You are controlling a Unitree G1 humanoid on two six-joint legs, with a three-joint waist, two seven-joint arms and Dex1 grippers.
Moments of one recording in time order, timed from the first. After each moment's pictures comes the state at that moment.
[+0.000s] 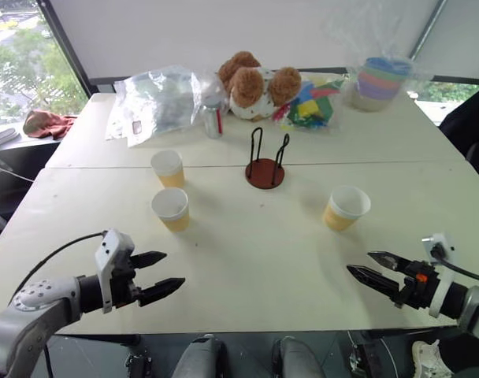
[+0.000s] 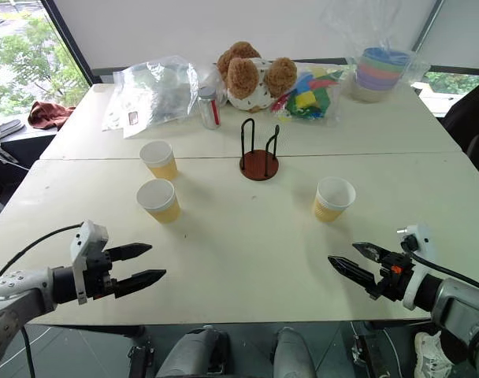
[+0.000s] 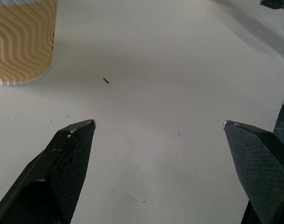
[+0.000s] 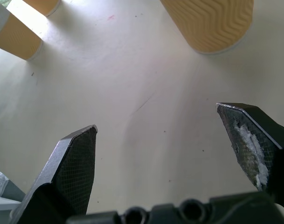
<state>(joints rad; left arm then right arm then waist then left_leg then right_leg) 0.20 0.76 0.27 -0.49 -0.71 0.71 -0.88 0.30 -0.76 -0.51 -0.44 0.80 0.82 0.77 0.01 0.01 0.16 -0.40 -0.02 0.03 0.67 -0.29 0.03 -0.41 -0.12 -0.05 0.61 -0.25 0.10</state>
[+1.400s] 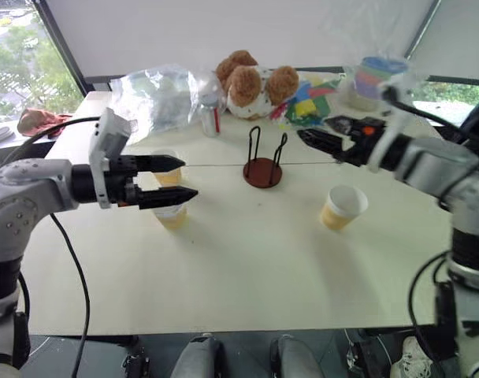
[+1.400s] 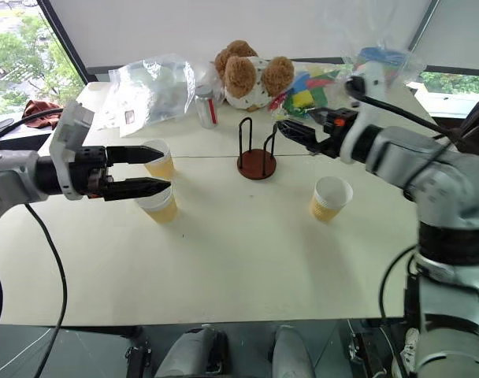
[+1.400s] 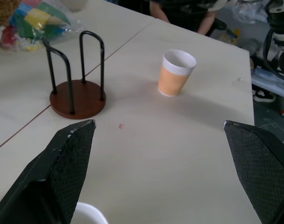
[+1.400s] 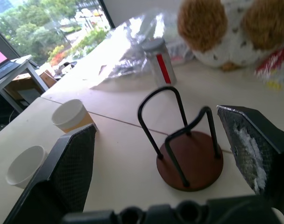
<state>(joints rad) -0.61 0.98 0.15 -0.19 -0.86 0.89 -1.04 -0.88 -0.66 -0.09 0.03 0.84 1.04 0.31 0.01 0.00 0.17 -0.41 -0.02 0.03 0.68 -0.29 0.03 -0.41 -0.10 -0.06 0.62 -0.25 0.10</state>
